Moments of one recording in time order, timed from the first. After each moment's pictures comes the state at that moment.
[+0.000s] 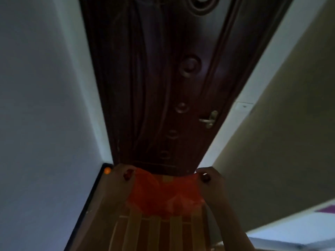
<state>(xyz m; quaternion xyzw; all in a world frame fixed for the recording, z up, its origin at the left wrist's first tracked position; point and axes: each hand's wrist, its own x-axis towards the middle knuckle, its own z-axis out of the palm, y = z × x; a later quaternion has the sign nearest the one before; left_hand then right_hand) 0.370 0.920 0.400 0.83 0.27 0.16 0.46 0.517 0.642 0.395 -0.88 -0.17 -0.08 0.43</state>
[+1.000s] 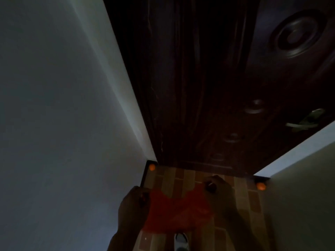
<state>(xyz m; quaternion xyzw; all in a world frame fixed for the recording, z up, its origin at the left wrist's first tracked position) 0.447 1.145 0.285 0.87 0.37 0.08 0.31 0.638 0.922 0.259 -0.88 -0.14 0.17 0.41</state>
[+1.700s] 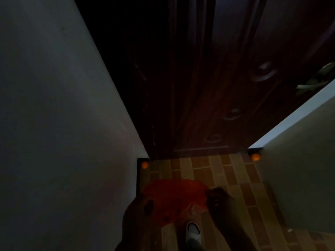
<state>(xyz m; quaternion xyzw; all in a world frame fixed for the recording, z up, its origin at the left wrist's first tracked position) 0.452 1.246 0.147 0.89 0.28 -0.07 0.37 0.565 0.980 0.121 -0.91 -0.02 0.13 0.40</state>
